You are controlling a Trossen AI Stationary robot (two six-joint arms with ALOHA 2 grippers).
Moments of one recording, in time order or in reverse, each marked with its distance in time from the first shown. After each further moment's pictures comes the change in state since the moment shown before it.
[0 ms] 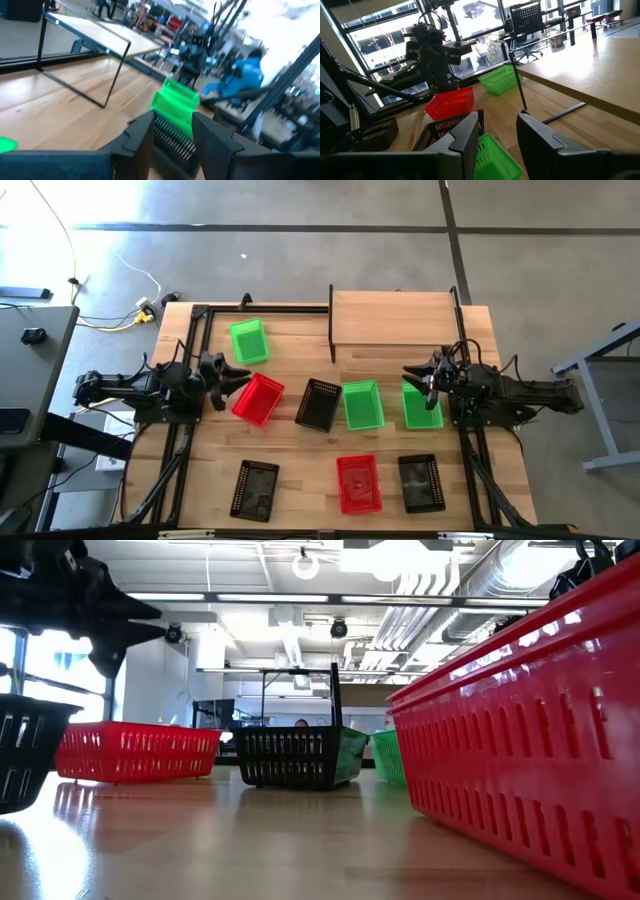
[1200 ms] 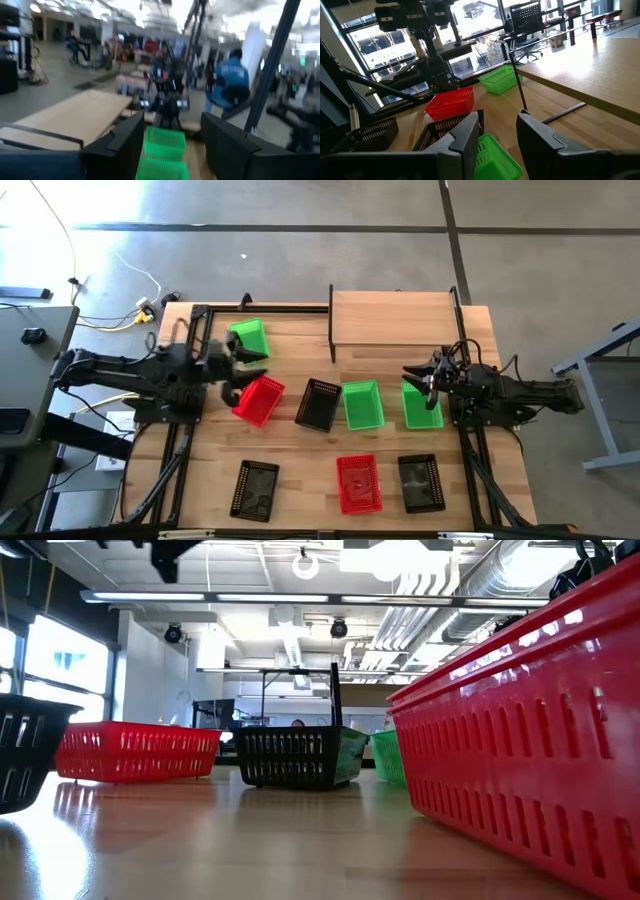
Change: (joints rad) left arm 0.000 0.657 0.399 0.397 0.102 0.350; right arm 0.000 0.000 0.000 0.000 0.000 0.000
